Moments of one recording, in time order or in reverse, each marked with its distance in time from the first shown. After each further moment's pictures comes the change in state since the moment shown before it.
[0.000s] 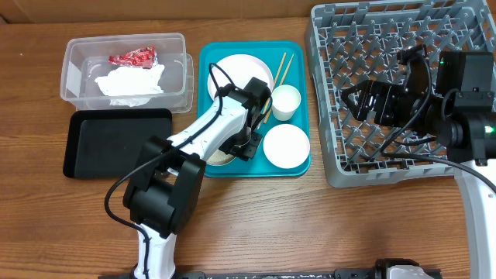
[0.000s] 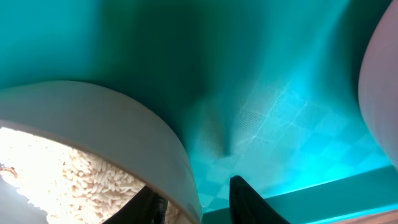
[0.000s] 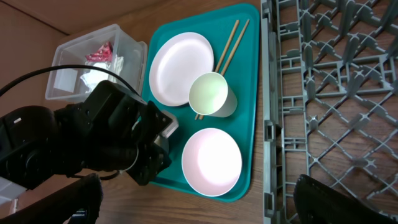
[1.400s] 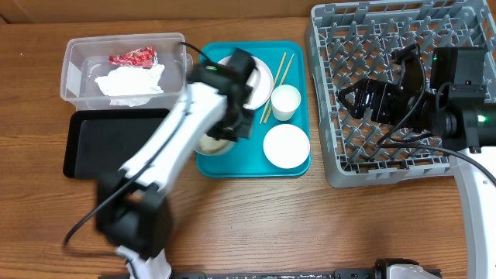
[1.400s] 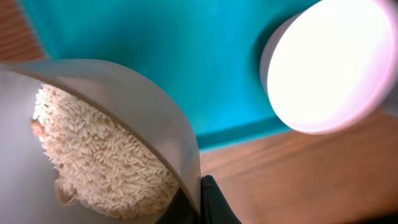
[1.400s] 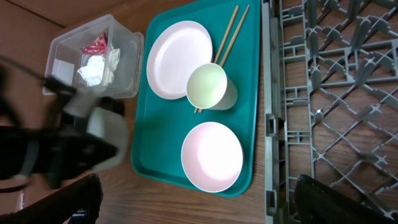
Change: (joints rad) left arm 0.095 -0.217 0.181 -0.239 0.133 -0.135; right arm 0.000 0.047 0.000 -0.010 -0.016 0.000
